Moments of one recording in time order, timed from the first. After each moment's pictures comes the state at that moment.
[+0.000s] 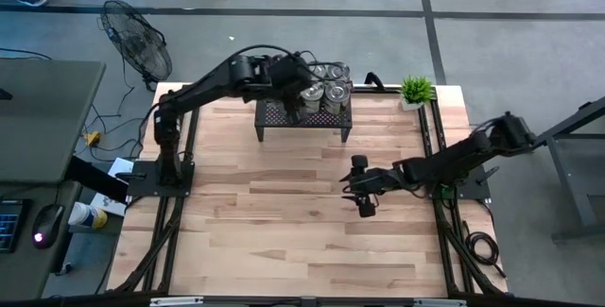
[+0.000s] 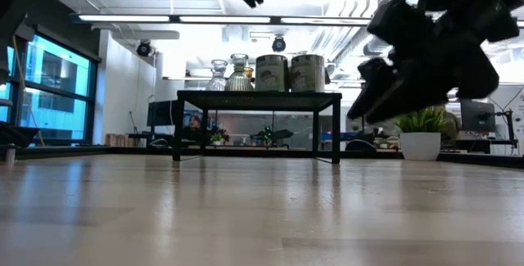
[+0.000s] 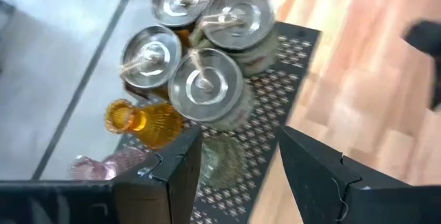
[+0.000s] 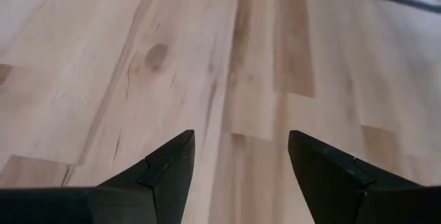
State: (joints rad) left arm 0.23 1.89 2.34 -1.34 -0.36 -0.01; right arm 0.22 1.38 0.49 0.21 0.19 -0.06
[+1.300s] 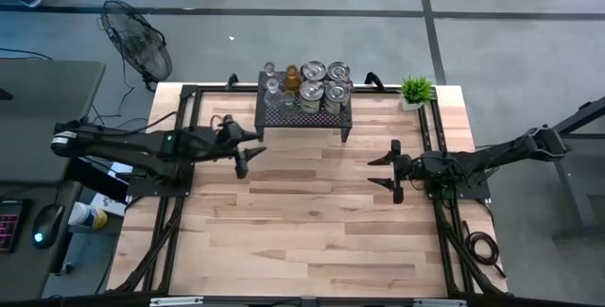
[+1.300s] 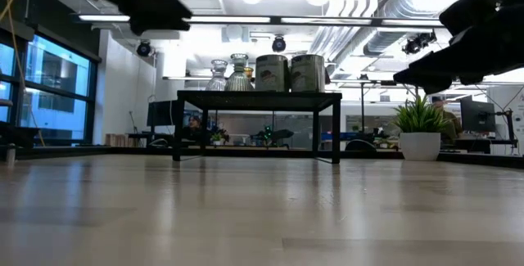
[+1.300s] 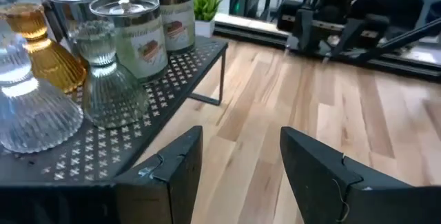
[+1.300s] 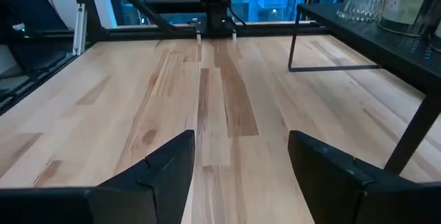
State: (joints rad) left arm -0.04 0.84 0.62 -0.08 -0.38 -0.19; right arm 0.16 0.54 0.01 0.36 0.19 0.07
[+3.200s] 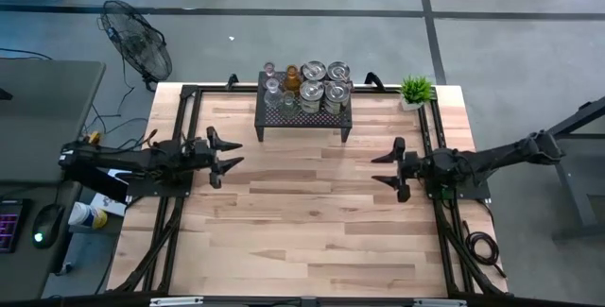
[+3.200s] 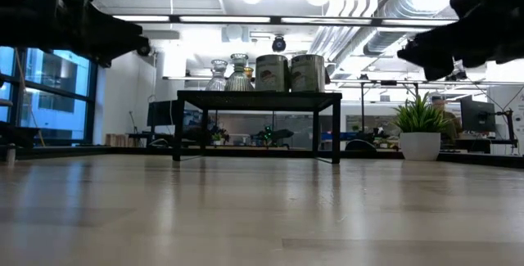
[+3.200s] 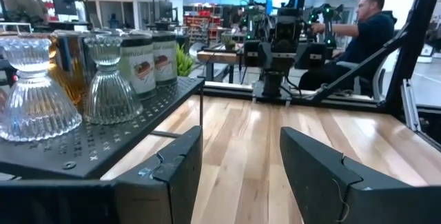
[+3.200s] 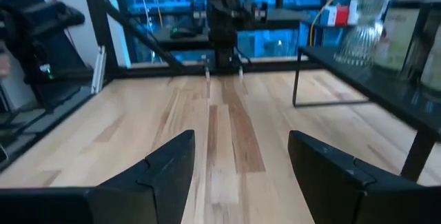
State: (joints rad) left arm -0.06 0.21 0.01 0.27 -0.26 -0.03; right arm 0.16 0.37 0.01 0.32 0.17 0.06
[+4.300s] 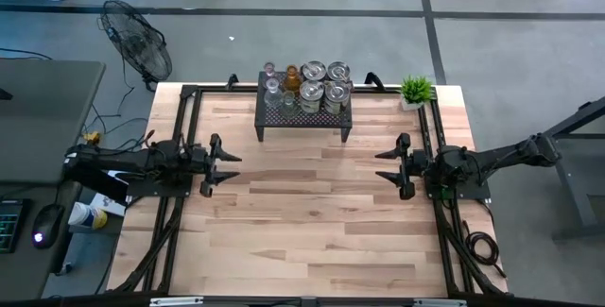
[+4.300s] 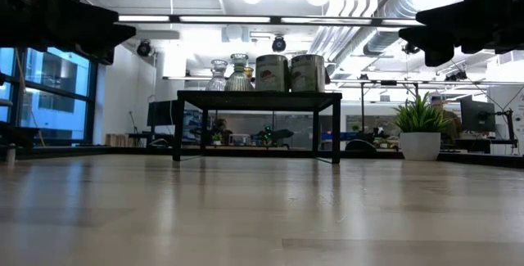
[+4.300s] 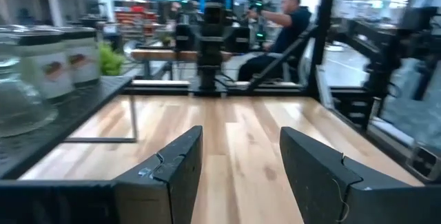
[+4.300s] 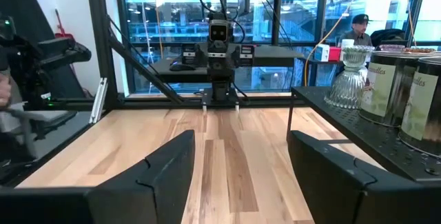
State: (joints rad) left arm -0.06 0.11 0.01 0.16 -0.01 -0.03; right arm 0.16 0.29 0.01 0.37 0.18 0.00
